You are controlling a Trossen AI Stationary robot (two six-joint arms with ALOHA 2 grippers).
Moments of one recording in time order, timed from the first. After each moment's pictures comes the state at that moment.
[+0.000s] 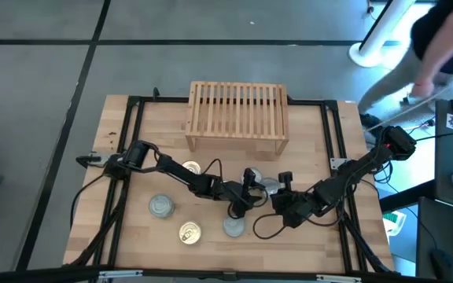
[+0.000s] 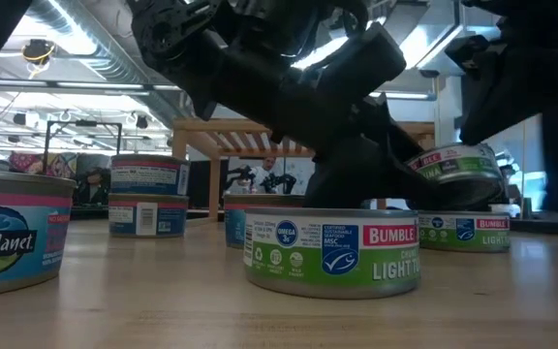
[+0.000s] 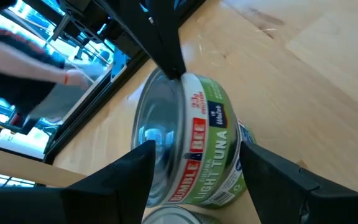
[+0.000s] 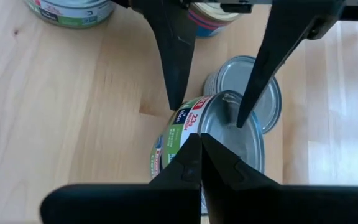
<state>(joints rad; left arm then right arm) -0.21 2.19 1.26 0.51 -0.35 0.66 0.61 1.46 0.90 -0.59 0.55 0.26</state>
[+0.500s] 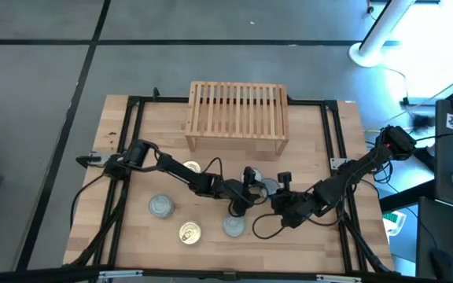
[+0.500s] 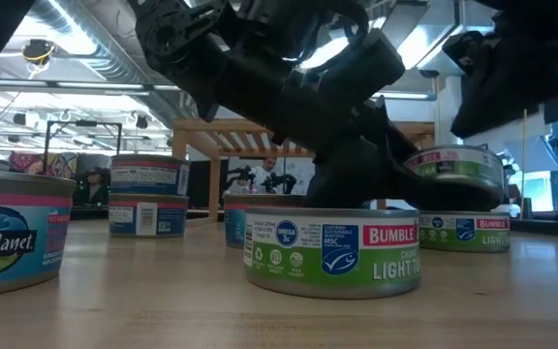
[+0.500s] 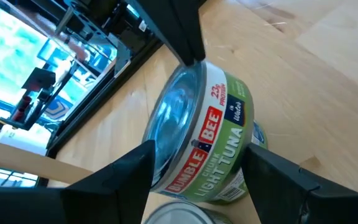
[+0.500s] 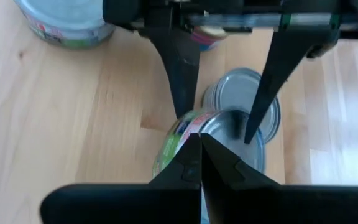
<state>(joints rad) -0.20 2.19 1.26 0.51 -0.35 0.66 0.61 1.46 0.90 -0.54 0.55 0.26</state>
